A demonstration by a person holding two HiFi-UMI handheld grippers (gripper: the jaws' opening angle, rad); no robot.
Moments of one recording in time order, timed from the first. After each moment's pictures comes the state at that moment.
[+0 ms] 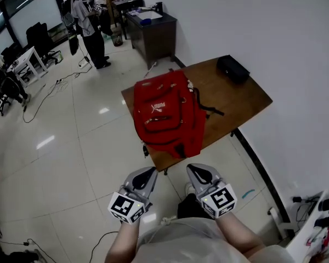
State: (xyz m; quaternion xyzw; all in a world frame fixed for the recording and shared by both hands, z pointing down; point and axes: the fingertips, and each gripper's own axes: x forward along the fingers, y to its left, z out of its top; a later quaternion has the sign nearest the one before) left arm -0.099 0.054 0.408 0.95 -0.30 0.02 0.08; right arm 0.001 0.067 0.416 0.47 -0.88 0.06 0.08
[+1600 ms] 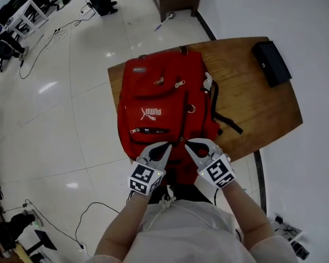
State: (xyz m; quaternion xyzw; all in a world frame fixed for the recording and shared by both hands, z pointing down) left arm 0.025 -0.183 0.585 0.90 -0.35 0.16 0.22; right arm 0.067 -0.182 0.574 0.27 -0.92 0.08 0.26
